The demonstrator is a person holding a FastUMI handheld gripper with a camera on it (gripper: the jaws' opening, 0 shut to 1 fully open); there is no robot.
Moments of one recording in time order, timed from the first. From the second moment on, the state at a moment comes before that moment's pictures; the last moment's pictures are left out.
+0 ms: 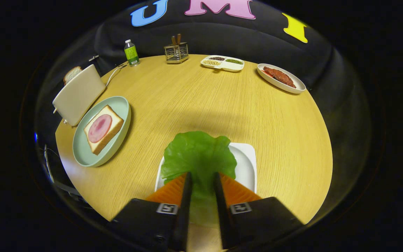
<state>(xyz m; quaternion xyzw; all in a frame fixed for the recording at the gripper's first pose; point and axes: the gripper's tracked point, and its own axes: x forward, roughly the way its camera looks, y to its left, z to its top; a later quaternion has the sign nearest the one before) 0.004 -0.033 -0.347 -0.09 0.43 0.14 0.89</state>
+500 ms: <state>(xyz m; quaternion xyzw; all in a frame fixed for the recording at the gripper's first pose) 0.004 -0.028 -0.325 -0.08 0.43 0.12 0.89</state>
